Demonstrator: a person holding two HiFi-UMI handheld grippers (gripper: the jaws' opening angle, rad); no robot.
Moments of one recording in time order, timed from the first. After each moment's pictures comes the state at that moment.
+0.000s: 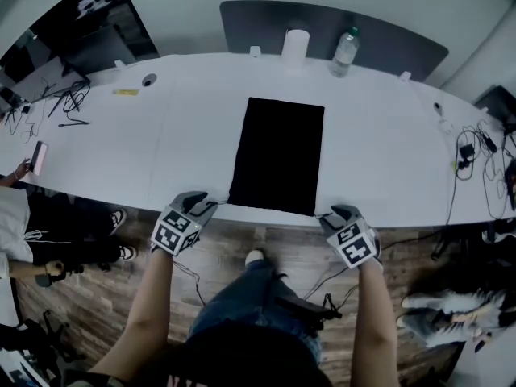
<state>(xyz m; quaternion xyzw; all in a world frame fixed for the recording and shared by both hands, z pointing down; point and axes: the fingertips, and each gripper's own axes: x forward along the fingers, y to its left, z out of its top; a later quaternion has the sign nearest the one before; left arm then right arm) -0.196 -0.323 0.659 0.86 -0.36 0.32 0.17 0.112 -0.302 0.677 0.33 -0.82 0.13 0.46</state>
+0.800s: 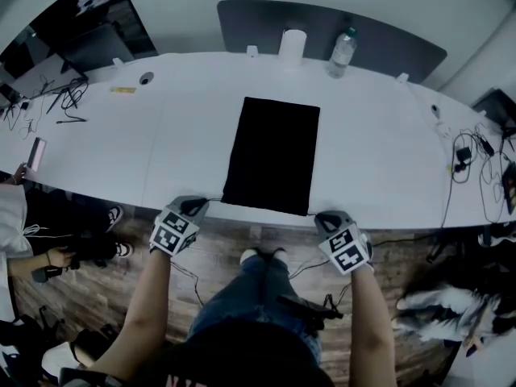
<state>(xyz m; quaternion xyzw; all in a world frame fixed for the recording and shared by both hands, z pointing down) -0.196 -0.318 0.667 0.85 -0.37 0.34 0.17 0.102 -0.295 0.666 0.32 -0.83 0.11 0.44</state>
